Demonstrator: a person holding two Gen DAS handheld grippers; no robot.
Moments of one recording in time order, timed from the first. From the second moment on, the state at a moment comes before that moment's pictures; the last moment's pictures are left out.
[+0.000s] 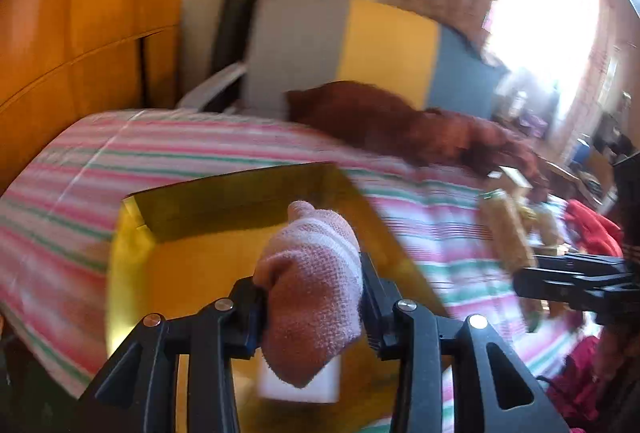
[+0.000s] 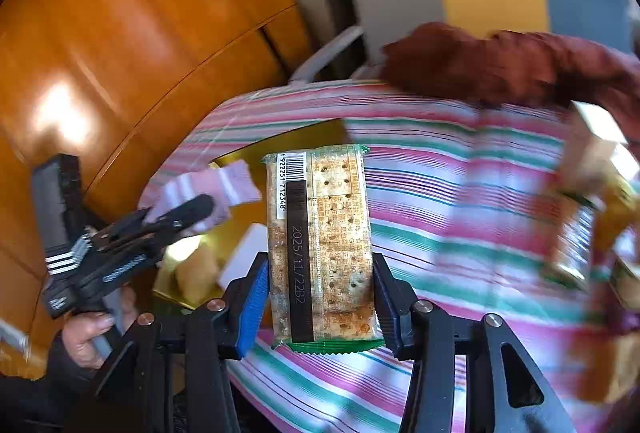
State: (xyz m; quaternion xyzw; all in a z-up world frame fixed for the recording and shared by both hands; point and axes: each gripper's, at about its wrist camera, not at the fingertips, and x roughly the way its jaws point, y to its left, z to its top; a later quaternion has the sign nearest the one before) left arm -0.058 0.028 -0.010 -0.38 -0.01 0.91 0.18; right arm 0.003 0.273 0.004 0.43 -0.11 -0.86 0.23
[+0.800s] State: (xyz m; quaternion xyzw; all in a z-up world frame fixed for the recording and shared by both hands) left arm -0.046 -0.062 -0.039 -0.40 -0.07 0.92 0.04; right arm -0.036 0.149 -0.041 0.51 -0.11 -0.81 0.26
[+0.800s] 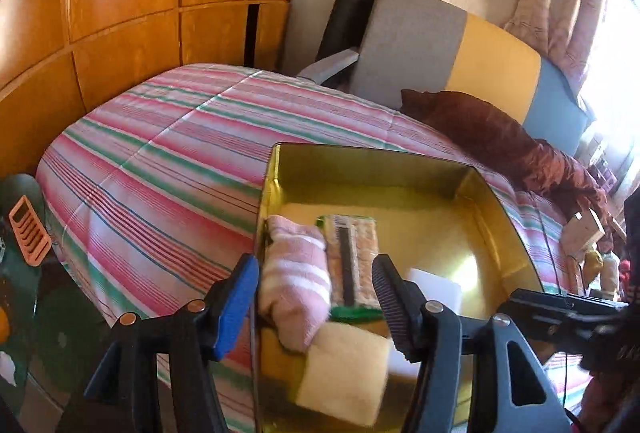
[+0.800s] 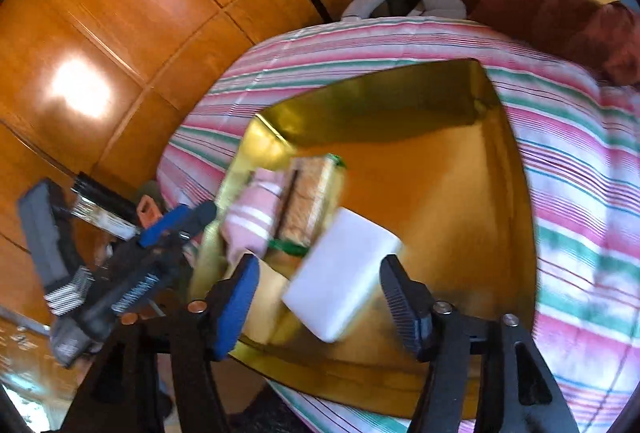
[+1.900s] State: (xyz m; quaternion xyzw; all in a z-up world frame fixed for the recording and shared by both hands) left arm -0.010 0.059 -0.009 -0.39 0.05 0.91 0.14; right arm 0.050 0.266 -0.017 0.40 0.00 -0.91 0.07
